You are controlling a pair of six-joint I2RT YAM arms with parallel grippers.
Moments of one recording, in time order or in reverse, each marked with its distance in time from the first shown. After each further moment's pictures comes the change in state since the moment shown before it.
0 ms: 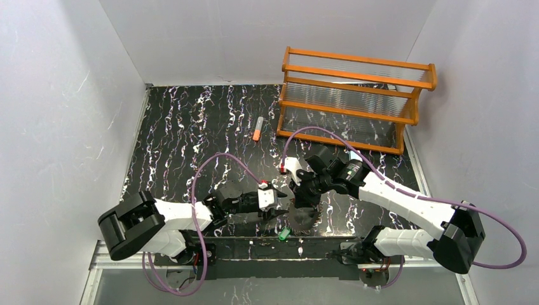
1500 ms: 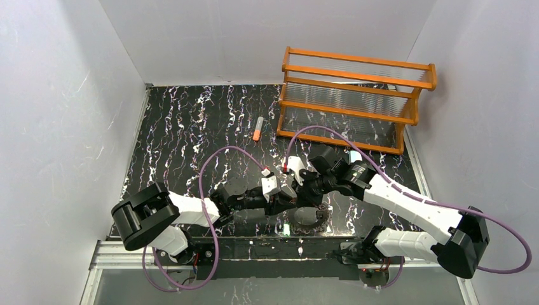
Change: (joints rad) left arm 0.000 0.132 0.062 0.124 0.031 -0.308; right arm 0.000 -0.042 0.001 -0.006 0.006 0.005
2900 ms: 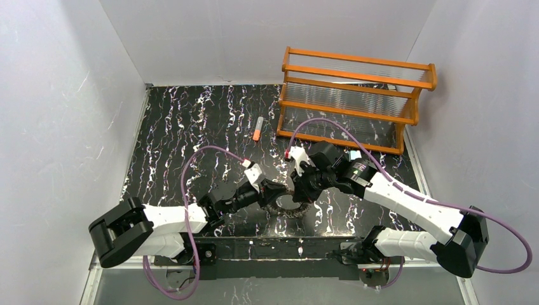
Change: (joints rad) left arm -0.002 -0.204 -0.052 -0.068 -0.337 -0.145; right arm 0.000 0.000 0.043 0.001 0.070 0.243
